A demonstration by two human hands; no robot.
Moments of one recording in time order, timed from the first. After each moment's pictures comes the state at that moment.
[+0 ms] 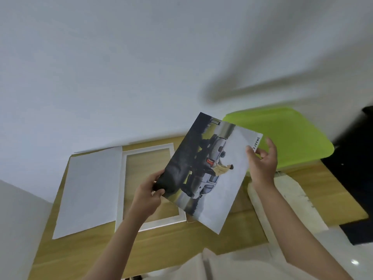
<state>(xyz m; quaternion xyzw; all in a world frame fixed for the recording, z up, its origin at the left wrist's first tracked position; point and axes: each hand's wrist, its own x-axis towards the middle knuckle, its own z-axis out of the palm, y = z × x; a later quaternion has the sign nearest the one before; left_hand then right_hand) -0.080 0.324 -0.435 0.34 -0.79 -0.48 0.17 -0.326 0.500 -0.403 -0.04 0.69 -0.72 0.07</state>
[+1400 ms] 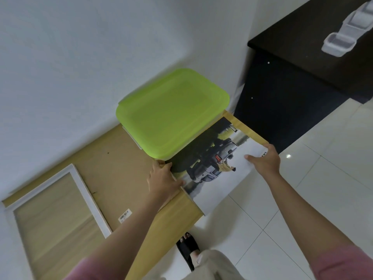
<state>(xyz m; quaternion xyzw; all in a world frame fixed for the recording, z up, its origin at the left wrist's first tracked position) -0.301 0.480 -0.495 0.22 -0.93 -0.26 -0.12 -0.413 0.769 -0.513 0.21 0.85 -0.48 0.04</state>
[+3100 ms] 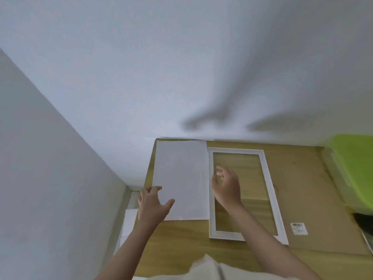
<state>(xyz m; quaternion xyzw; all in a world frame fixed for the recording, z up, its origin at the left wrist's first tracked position) 0.129 0.166 -0.479 0.59 -0.73 -0.31 0.10 -0.081 0.242 -0.484 -0.35 0.84 -0.38 0.16</state>
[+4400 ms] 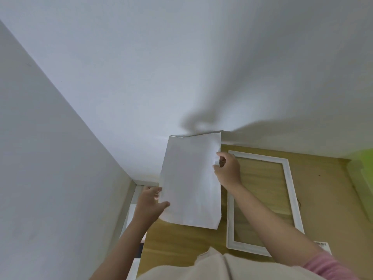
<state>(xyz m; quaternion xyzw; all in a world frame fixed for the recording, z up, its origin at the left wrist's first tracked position) 0.170 0.107 -0.477 0.57 -0.71 -0.39 0.11 -0.081 0.144 -0.469 -0.36 0.83 -0.37 0.20</state>
